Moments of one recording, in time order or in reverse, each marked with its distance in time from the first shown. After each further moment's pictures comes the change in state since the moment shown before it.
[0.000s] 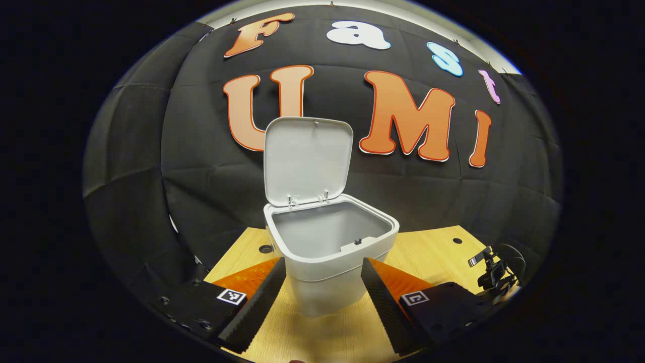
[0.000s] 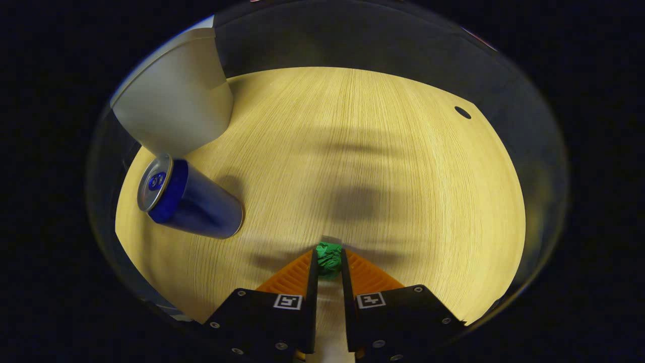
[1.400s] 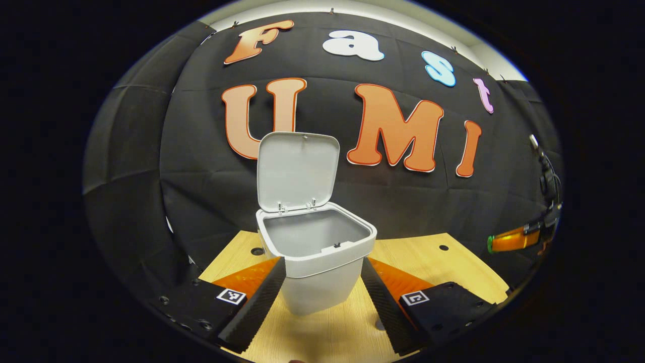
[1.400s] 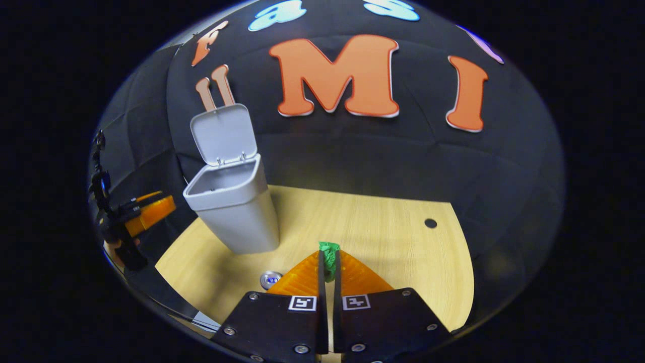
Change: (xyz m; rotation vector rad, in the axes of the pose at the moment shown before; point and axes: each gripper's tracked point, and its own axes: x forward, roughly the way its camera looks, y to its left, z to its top) left arm -0.037 -0.021 0.014 -0.023 -0.041 -0.035; right arm -0.266 -0.031 0.255 -0.036 -0.604 0.104
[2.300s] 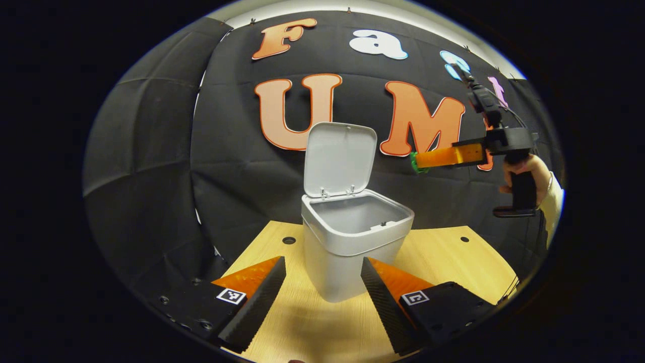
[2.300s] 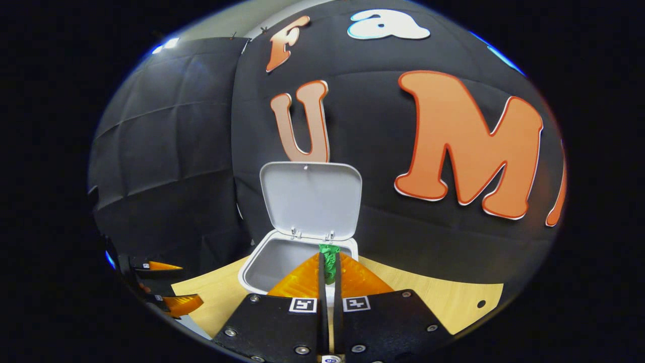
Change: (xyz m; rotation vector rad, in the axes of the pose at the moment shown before) left arm -0.037 0.080 -0.032 -0.016 0.041 0.122; right arm 0.130 0.202 0.136 -0.197 -0.172 0.297
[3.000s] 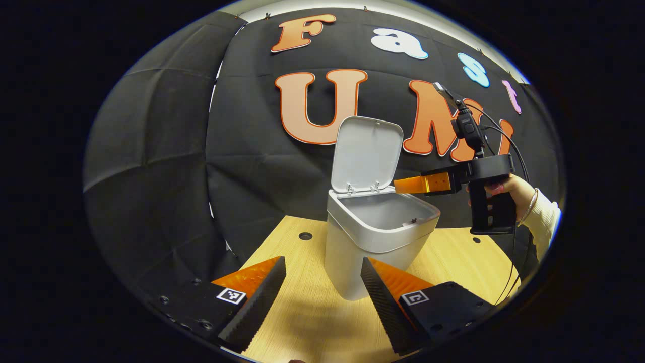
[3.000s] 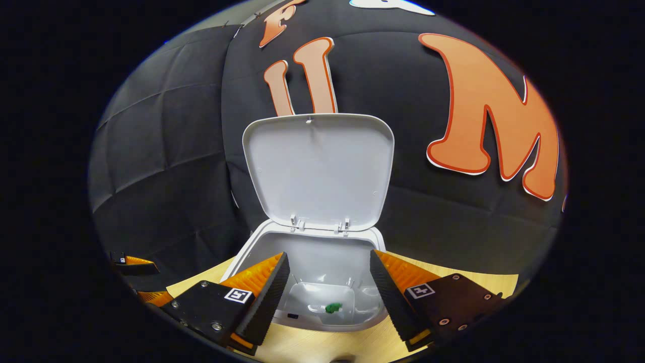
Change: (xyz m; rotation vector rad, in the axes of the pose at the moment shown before) left arm 0.011 0.039 -0.004 -0.022 0.017 0.049; right arm 0.061 0.021 -0.037 0.018 0.064 0.018
